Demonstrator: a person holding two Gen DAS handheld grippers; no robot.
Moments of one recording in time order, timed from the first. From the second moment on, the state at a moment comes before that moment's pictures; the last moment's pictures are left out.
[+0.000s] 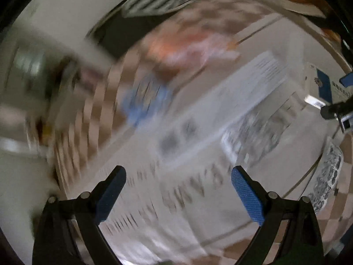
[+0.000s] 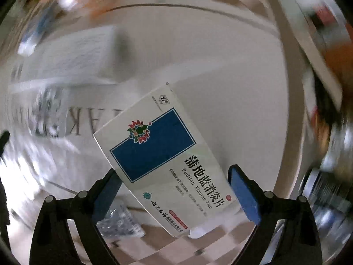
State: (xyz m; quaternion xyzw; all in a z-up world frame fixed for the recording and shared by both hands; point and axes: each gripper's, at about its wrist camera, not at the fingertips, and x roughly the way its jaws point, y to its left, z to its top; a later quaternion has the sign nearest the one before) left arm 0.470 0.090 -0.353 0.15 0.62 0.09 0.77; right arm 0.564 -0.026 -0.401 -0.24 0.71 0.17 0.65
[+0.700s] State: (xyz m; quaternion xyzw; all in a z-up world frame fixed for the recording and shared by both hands) left arm 0.510 0.091 -0.393 0.05 0.73 -0.02 0.68; right arm 0.596 -0.079 -0.402 -0.07 0.75 0.07 0.66
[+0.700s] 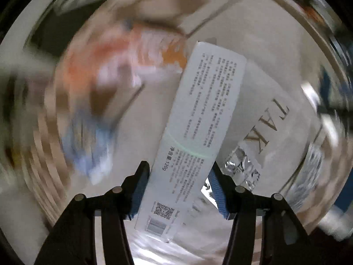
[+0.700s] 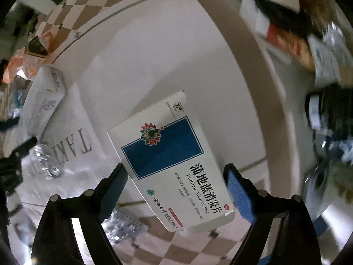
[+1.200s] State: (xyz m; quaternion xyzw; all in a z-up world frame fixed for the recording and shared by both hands) left arm 0.456 0.049 -0.407 -0.03 0.70 0.06 0.71; right arm 0.566 -0.024 -0.416 -0.18 0.73 0.11 0.65
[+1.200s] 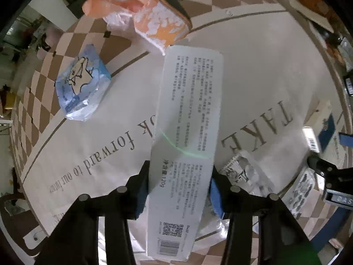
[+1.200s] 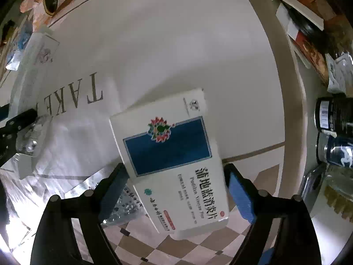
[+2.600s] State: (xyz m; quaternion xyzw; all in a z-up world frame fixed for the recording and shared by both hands) left arm -0.088 0.067 -0.439 -0.31 0.68 0.13 0.65; right arm -0.023 -0.062 -0.426 -0.04 0.74 0.17 0.65
